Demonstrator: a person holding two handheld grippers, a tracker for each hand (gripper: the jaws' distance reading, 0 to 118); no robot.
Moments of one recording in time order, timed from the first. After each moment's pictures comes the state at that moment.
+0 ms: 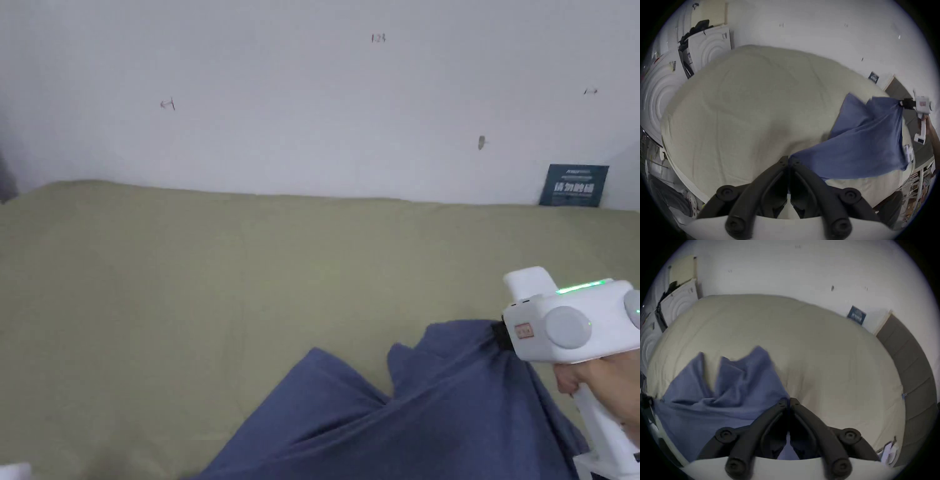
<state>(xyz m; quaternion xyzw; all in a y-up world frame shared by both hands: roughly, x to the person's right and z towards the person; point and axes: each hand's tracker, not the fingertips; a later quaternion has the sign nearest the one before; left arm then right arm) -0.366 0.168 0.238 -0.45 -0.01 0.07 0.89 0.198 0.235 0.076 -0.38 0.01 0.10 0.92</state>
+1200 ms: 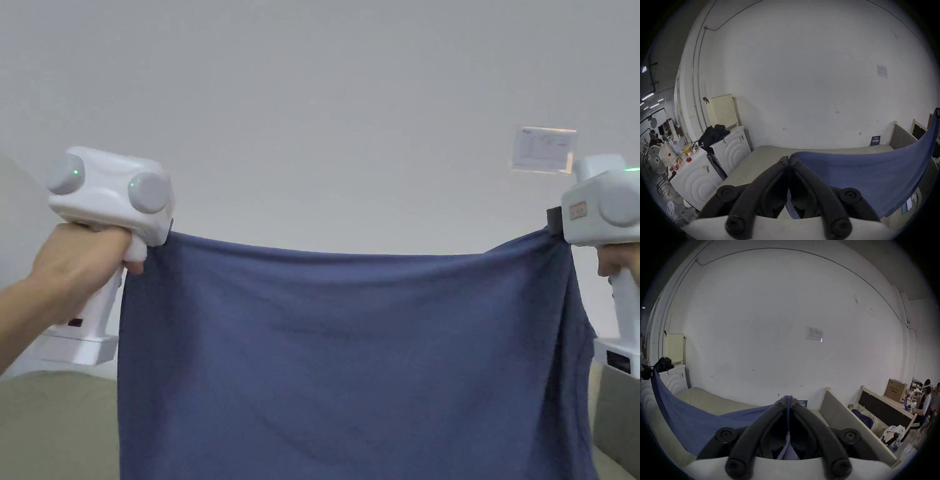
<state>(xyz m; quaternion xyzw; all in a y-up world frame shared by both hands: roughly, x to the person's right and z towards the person) -0.248 0.616 0.138 -0.16 0.08 -0.05 0.98 0.256 0.655 0.196 -0.06 -0.14 0.07 0.99</state>
